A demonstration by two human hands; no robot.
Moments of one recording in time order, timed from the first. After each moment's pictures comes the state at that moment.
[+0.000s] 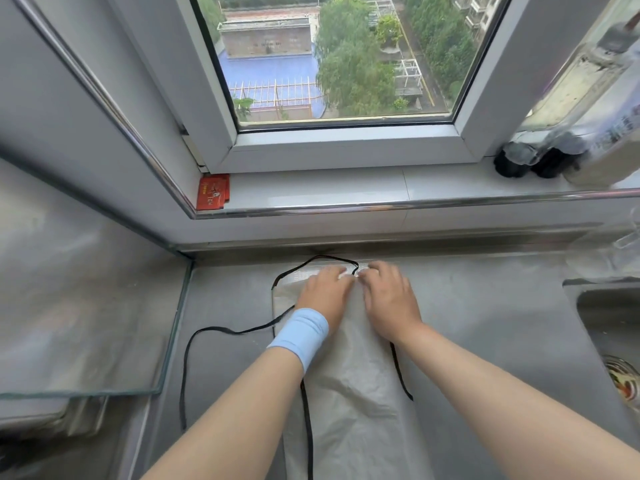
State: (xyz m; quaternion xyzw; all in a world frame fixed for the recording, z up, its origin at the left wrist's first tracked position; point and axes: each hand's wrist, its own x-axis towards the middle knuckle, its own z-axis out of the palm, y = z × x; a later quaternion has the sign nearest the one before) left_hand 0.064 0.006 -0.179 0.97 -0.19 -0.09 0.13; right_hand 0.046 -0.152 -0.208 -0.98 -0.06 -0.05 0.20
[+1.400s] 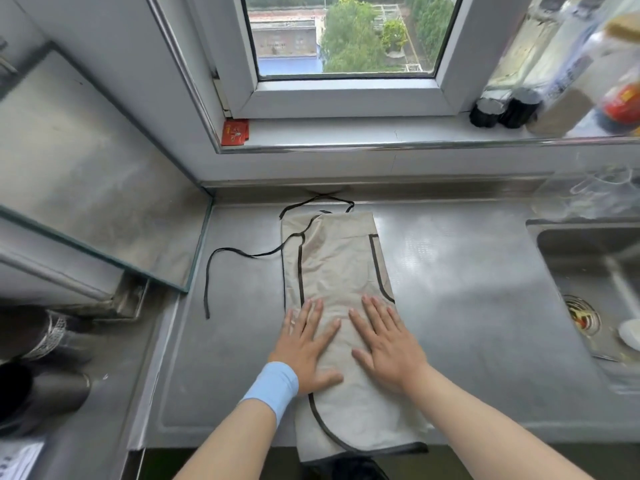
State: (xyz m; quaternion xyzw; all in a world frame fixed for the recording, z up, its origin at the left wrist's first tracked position) left_hand -0.192 0.068 -0.228 0.95 -0.24 -0.19 0.01; right_hand -0.195 -0.154 -0.242 -0.97 -0.19 0.13 0.02
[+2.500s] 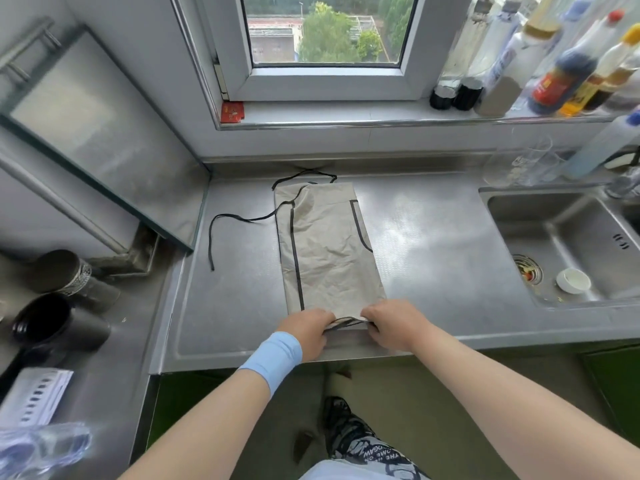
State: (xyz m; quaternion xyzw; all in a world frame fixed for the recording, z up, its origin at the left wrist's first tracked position) left_hand -0.280 0.055 -0.159 0.93 -0.25 -0.24 0.11; right_hand -0.280 -0.168 -0.165 -0.96 -0.22 0.19 0.01
